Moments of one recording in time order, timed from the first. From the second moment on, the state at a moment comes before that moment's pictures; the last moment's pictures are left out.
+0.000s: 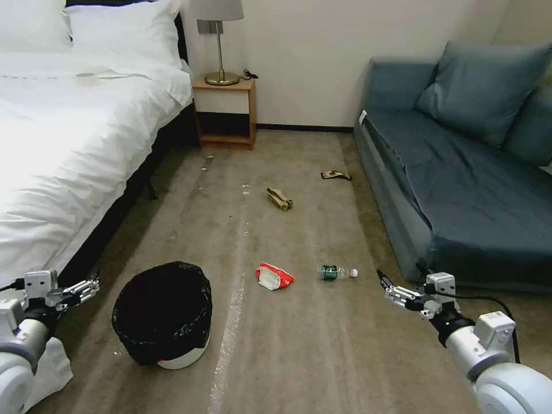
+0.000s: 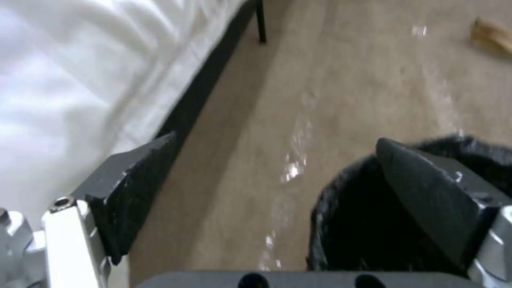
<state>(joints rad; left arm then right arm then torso) 1.72 -0.77 -0.93 -2.09 -0.88 0.45 -0.37 -1.74 0.83 0.66 2.21 0.69 -0.14 0.14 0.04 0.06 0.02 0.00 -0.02</state>
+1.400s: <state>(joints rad) 1.21 -0.82 -0.43 -1.65 -0.88 0.62 -0.42 -1.69 0.88 0.58 2.15 0.68 -0.13 0.15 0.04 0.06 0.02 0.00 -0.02</state>
